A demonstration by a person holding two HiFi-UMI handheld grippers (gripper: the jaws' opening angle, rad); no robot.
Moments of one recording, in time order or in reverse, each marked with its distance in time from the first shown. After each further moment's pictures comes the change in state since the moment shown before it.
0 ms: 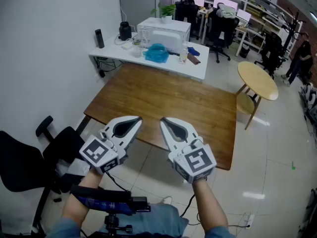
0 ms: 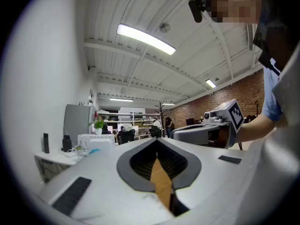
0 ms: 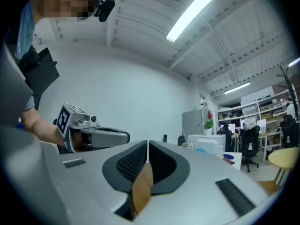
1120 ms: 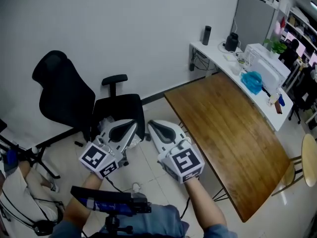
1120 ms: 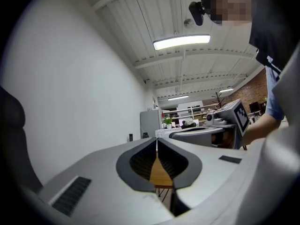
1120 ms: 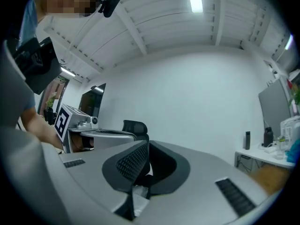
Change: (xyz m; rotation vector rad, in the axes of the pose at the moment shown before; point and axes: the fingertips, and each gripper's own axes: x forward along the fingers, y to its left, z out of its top) left arm -0.290 0.082 -0.010 0.037 0.059 0.743; right arm 0.144 0.279 -0.005 0.050 -0.060 0.737
